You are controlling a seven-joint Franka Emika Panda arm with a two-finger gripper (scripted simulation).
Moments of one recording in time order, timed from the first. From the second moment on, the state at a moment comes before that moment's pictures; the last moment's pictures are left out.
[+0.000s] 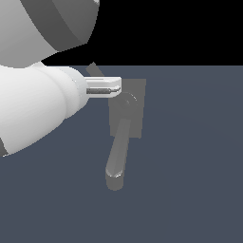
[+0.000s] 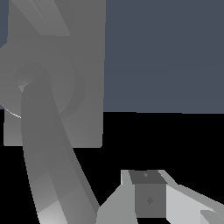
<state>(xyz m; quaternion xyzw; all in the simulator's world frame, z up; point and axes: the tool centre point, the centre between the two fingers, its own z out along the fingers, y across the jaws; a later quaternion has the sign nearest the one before) -0.037 0.093 0.245 0.04 0.71 -0.05 0.70</state>
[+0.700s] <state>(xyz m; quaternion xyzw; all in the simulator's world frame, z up) -0.044 0.059 0.273 0.04 0.72 -0.05 0.69</state>
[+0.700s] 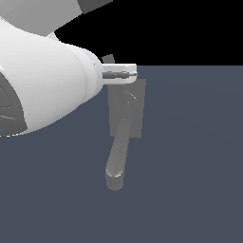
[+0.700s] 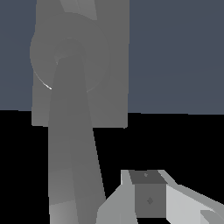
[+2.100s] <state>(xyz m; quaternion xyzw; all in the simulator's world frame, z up) -0.057 -0.006 0.284 0.05 0.72 -0.05 0.70</state>
